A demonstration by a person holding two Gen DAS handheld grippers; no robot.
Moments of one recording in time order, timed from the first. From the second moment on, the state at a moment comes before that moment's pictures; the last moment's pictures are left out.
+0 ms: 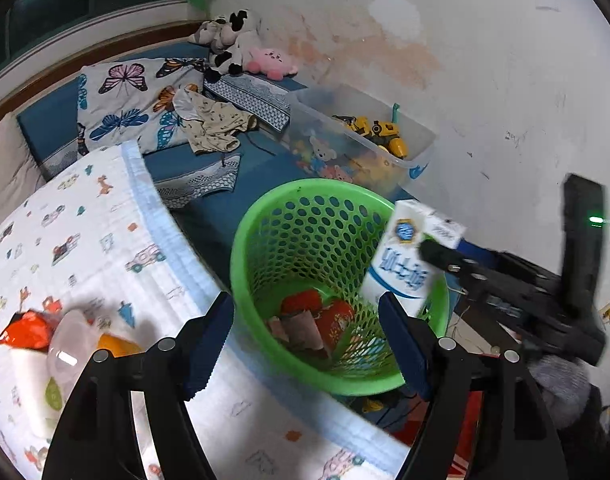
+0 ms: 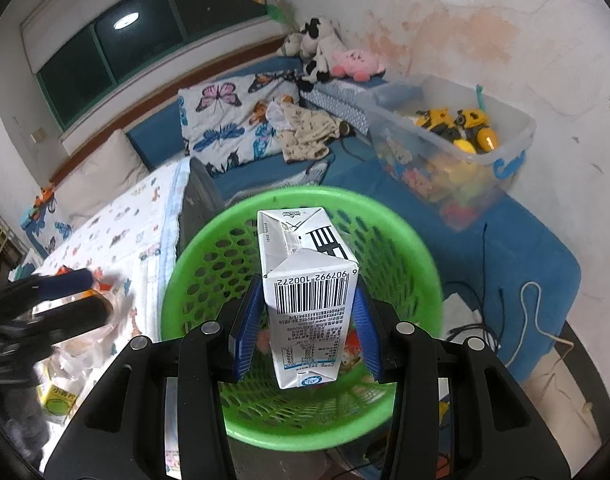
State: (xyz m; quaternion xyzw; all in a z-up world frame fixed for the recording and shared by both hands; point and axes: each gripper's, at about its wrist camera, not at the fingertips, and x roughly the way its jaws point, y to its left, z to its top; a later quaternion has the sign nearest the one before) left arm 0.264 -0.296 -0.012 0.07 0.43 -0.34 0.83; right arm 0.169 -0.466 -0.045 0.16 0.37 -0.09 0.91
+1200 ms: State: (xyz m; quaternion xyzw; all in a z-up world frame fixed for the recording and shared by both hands) left arm 0.192 -0.037 -0.022 0.02 0.42 -0.21 0.88; right arm 0.180 -0.402 -0.036 0.18 0.35 -0.06 0.91
